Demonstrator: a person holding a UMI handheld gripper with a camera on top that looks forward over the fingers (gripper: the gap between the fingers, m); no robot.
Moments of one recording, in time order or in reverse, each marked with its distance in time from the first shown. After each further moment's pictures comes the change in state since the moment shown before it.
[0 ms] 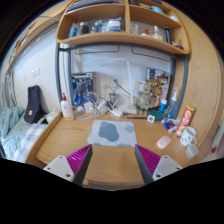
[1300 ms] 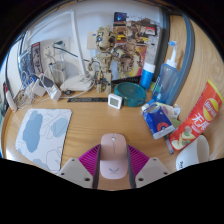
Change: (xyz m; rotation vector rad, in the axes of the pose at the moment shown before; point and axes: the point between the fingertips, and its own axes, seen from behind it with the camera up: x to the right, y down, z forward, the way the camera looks) arm 0.263 0.057 0.276 -0.302 0.096 0.026
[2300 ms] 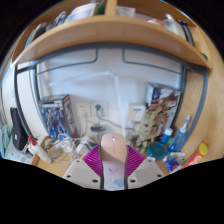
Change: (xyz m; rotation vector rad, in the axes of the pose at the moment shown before) arm -0.184 -0.237 -0.154 0.330 -0.028 0.046
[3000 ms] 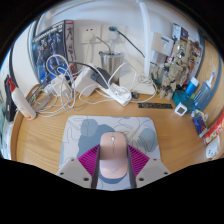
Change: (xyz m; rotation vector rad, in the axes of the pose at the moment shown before) arm -0.060 0.252 0.087 -0.436 0.003 -0.044
